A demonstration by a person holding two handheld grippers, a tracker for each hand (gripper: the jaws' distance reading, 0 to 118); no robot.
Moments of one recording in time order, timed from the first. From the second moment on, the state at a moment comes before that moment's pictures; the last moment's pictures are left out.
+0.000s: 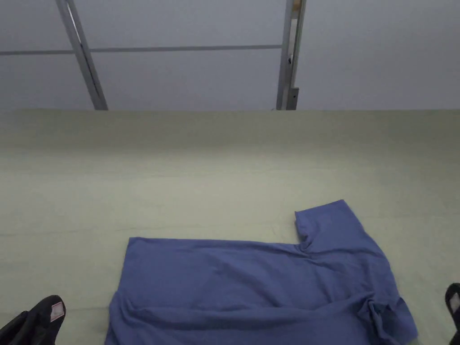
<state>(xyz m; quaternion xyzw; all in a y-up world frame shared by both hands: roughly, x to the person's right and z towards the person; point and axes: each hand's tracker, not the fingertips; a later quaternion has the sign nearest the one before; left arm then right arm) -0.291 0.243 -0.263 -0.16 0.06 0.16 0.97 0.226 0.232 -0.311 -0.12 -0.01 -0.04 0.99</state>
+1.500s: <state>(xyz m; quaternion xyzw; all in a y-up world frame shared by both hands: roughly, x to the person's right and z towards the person) -0.302 0.150 -0.265 -0.55 0.04 0.14 0.82 0.261 0.150 -0.320 -0.52 0.07 -0.14 0.84</state>
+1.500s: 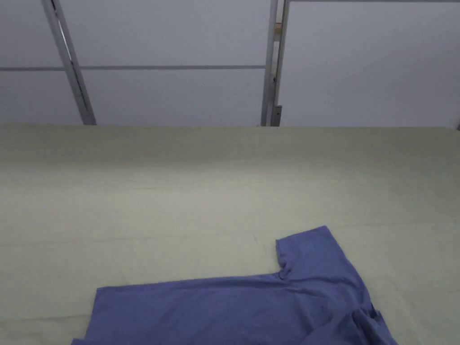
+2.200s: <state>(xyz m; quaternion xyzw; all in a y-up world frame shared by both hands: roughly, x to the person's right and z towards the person) -0.273 0.359 -0.231 -0.05 0.09 0.11 0.99 0.229 0.332 -0.287 -0.03 0.02 -0.06 1.00</state>
